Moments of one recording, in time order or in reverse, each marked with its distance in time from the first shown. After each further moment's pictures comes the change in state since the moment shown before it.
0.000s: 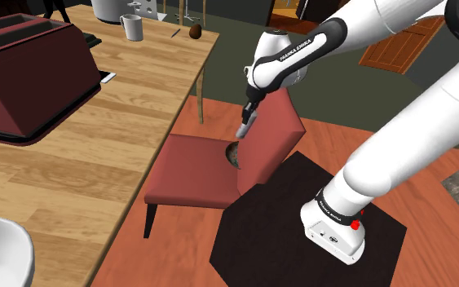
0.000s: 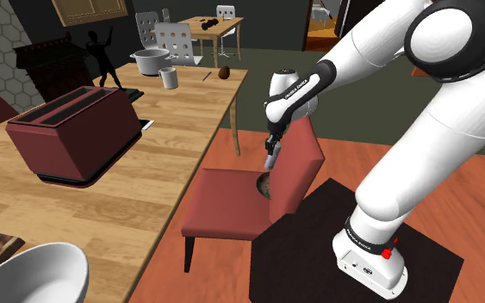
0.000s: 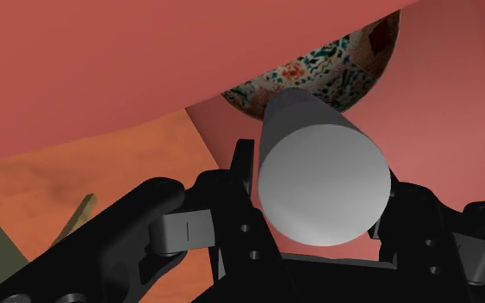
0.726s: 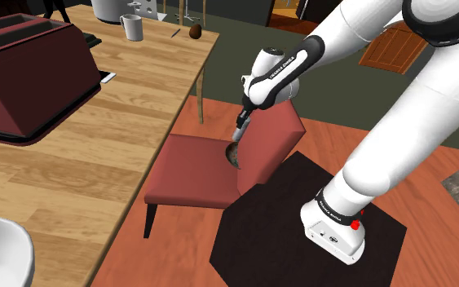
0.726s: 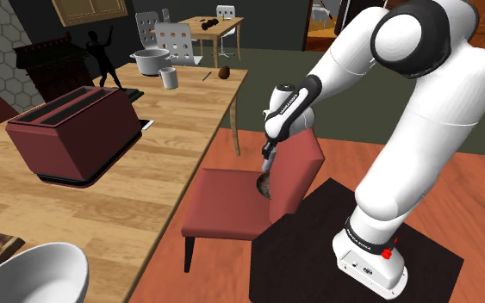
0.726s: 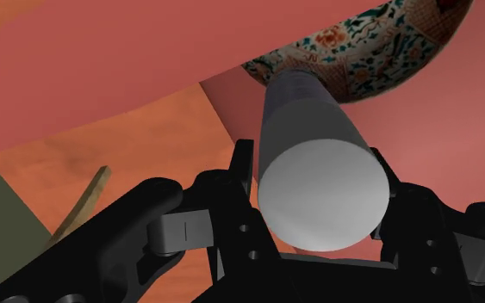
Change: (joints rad) arm -0.017 0.163 0.000 -0.017 -0.003 0.291 -0.013
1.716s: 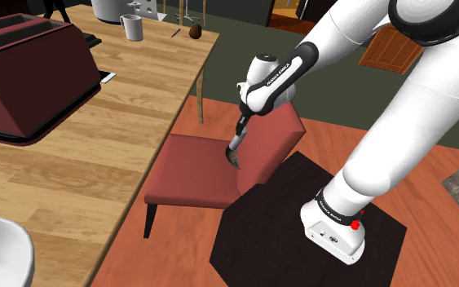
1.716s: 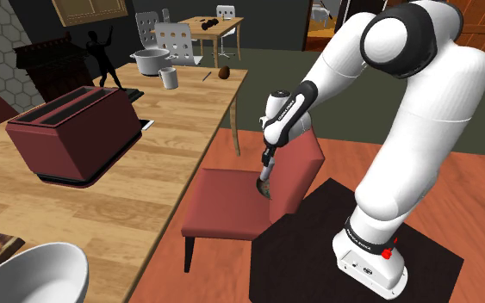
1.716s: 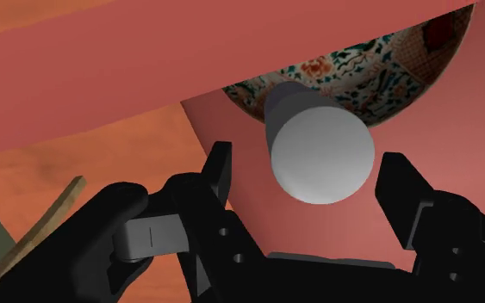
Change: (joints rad) arm 0.005 0.059 0.012 0.012 -0.066 -0.016 -0.003
